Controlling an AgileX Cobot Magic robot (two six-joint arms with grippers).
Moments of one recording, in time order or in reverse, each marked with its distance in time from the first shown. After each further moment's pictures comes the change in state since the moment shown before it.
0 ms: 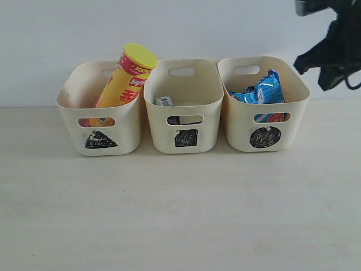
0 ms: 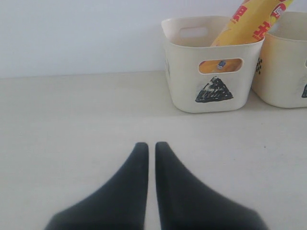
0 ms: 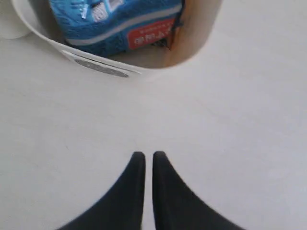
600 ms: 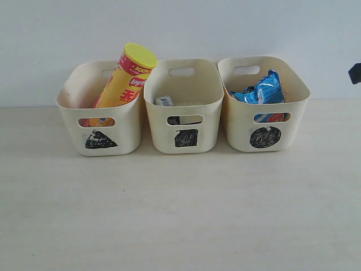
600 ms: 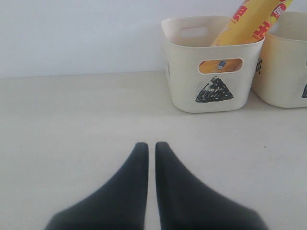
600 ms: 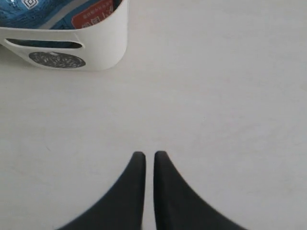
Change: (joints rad) left arm 0.000 0.000 0.000 0.000 0.000 0.000; right arm -0.187 -0.255 0.356 0.104 -0.227 0.021
